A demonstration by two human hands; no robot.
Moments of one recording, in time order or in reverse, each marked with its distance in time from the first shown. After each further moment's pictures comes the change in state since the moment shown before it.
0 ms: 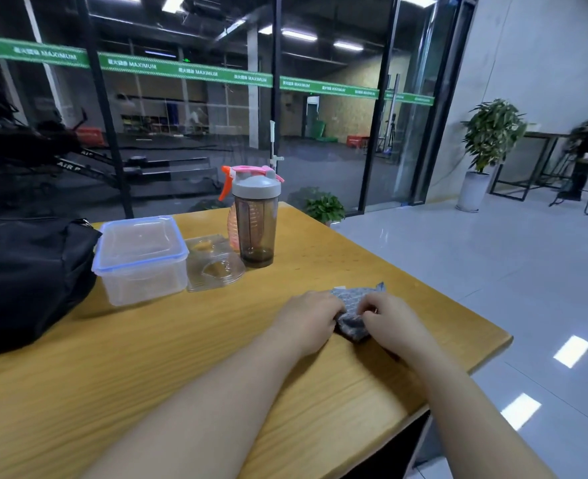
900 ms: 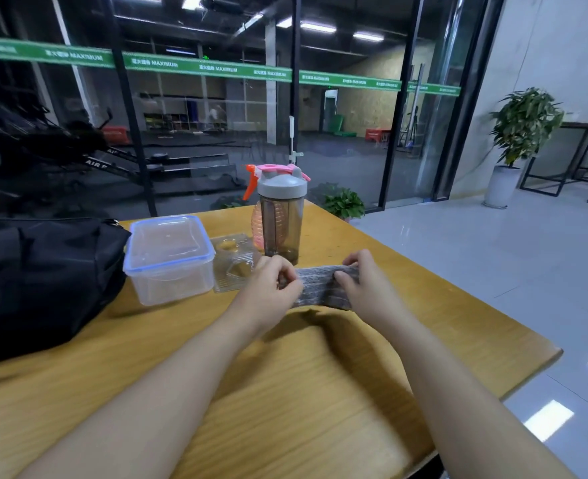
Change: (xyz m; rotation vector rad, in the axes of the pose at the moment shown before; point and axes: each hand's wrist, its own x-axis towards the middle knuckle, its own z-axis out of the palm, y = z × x) left_hand -0.047 -0.075 -0.042 -0.628 0.421 -0.259; right_hand 0.040 -0.068 0.028 0.334 0.122 -0.130
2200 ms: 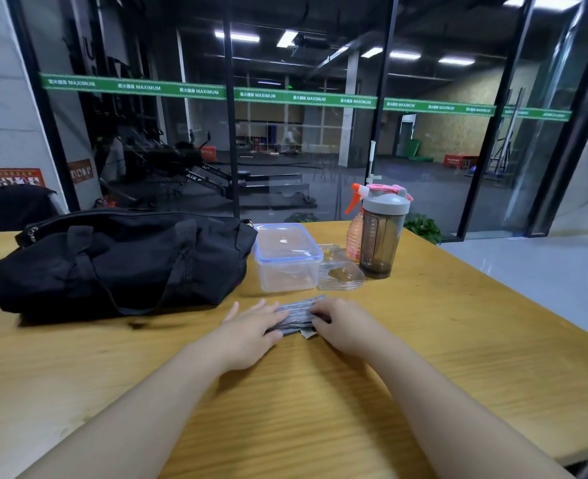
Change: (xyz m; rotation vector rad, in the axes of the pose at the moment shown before) left_hand -0.116 -0.071 -0.138 0.670 -0.319 -0.244; right_hand -0.052 -0.109 0.118 -0.367 -0.478 -0.286
